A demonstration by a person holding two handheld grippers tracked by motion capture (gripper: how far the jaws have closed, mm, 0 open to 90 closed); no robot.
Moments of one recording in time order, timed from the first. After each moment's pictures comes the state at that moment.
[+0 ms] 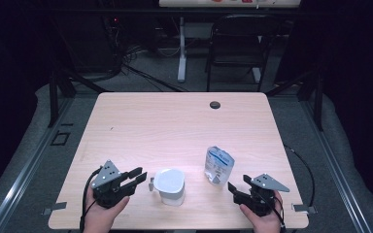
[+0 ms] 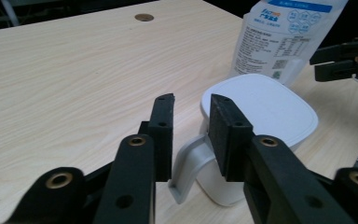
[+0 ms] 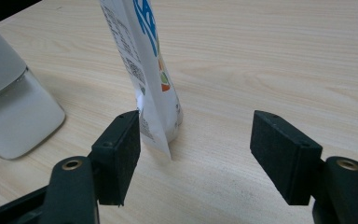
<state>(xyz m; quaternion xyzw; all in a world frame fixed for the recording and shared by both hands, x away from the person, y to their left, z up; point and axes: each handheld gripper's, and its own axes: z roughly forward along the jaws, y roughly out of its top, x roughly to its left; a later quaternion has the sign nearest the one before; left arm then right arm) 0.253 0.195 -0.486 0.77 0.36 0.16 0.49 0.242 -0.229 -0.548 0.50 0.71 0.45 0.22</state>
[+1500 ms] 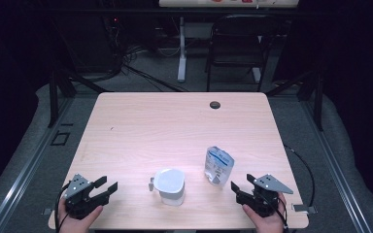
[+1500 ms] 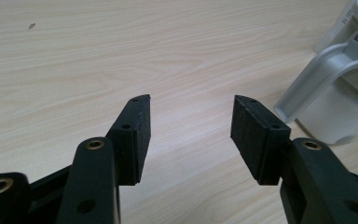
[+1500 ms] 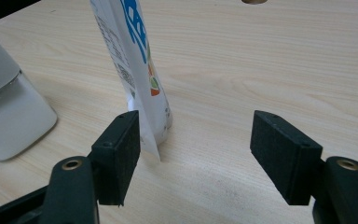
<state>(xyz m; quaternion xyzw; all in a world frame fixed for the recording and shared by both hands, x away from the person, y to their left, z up) 0.242 0.275 -0.540 0.74 0.47 0.19 0.45 0.238 -0.234 -0.543 0.50 0.70 0.45 0.24</state>
